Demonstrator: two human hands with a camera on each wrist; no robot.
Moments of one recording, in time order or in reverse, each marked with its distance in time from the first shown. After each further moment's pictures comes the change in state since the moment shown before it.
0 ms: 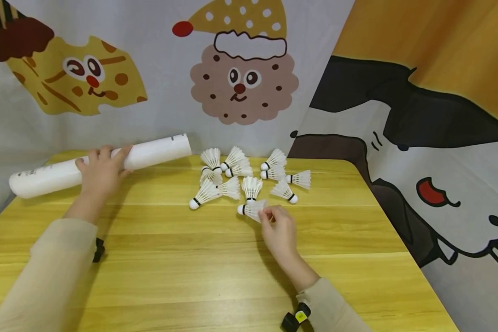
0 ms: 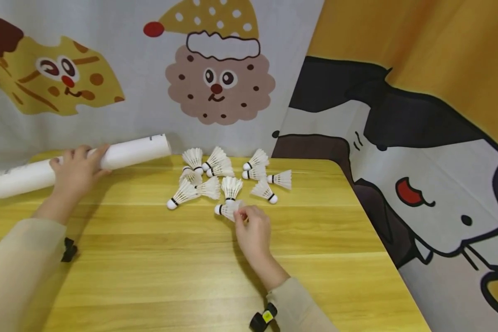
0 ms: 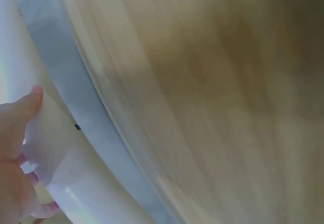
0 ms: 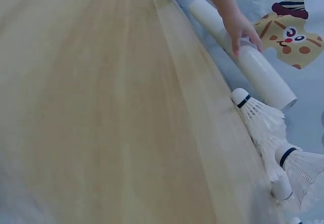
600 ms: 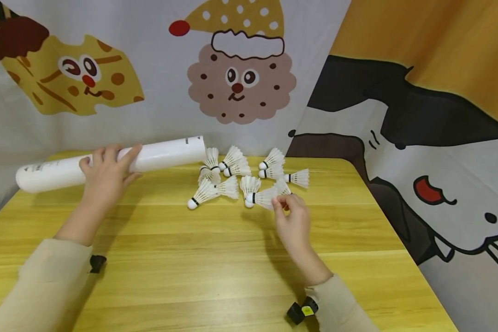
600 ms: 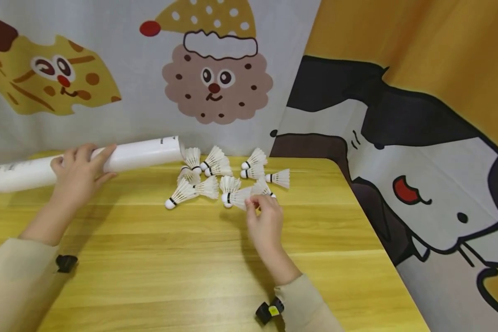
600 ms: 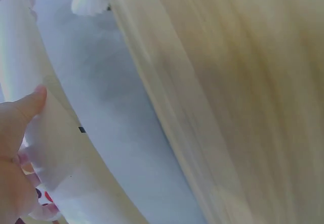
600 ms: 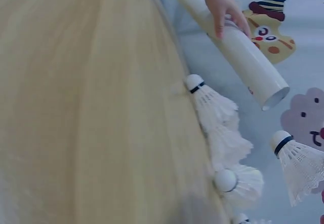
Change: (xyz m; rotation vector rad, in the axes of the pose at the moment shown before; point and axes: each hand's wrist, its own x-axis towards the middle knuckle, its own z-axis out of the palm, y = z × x) left_hand -0.024 0.042 -0.020 -0.023 0.220 0.170; right_hand 0.024 -0.008 -0.032 0.021 0.107 -0.049
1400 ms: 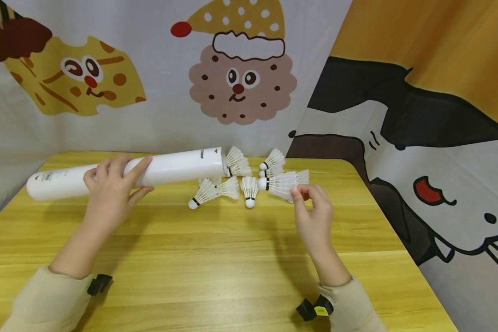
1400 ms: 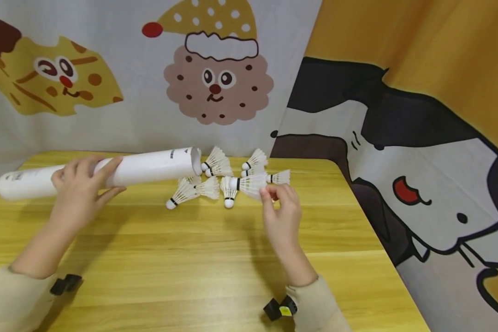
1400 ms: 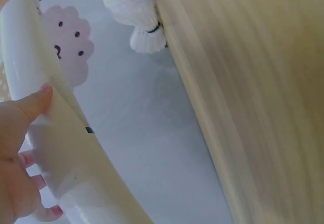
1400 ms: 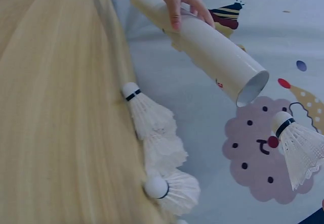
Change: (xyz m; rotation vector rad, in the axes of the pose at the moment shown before) left_hand -0.030 0.047 -0.026 -0.053 0.197 0.146; right_hand 0.023 -0.016 -0.040 0.136 0.170 -0.096
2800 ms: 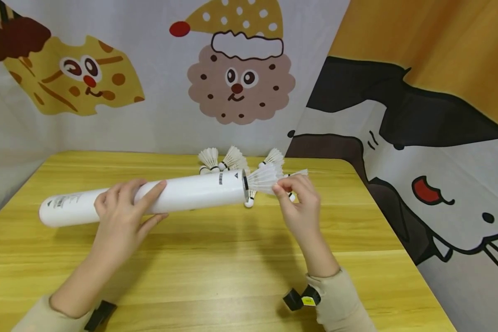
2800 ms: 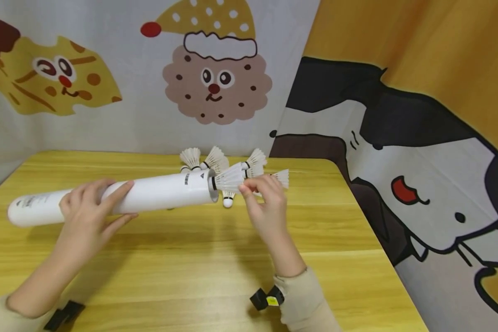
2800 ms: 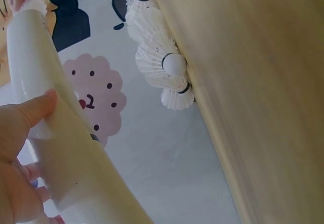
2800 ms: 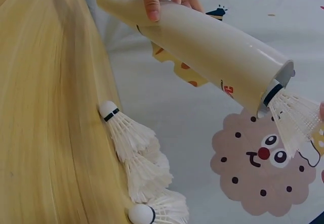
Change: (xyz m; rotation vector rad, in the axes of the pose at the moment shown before) left_hand -0.030 0.057 -0.014 -0.131 0.103 0.053; right_hand 0.017 -0.014 0.016 0.226 -0.079 -0.236
